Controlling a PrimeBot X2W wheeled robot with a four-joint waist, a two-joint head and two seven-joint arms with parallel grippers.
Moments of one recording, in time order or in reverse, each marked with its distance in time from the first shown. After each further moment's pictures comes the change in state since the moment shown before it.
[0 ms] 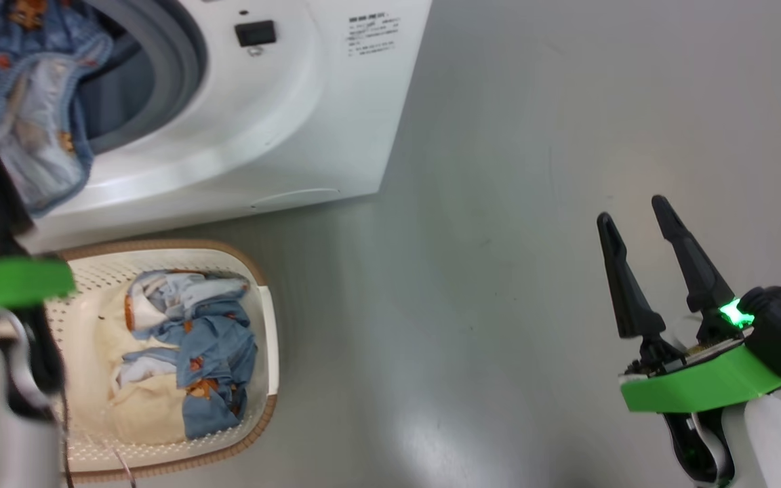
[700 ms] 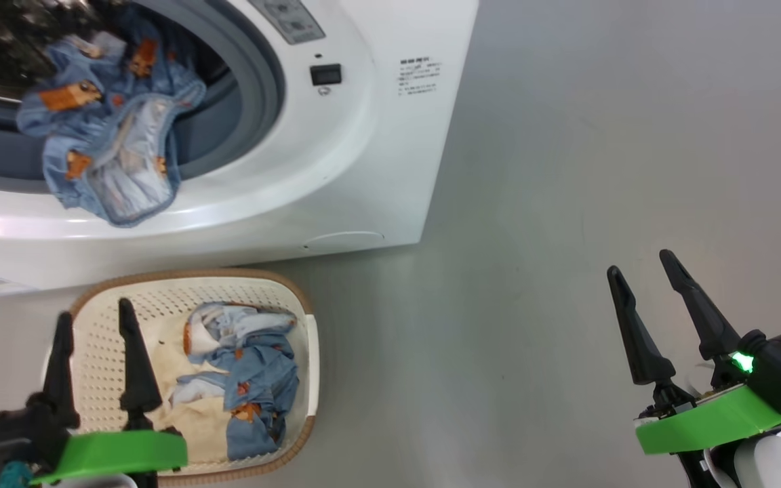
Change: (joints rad) left arm 0.434 -0.105 -0.101 -0.173 0.031 0.041 0.003; right arm 0.104 -0.047 -0.009 0.025 -0.016 0.000 0.000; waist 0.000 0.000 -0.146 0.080
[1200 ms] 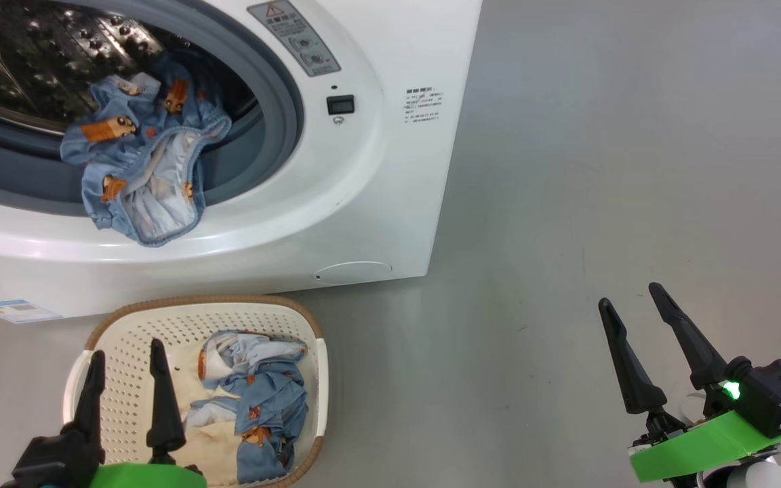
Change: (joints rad) left arm 0.085 0.001 -0.046 0.001 0.010 0.001 0.026; right arm 0.058 0.007 0.012 0.017 -0.006 0.000 0.000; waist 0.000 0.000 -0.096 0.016
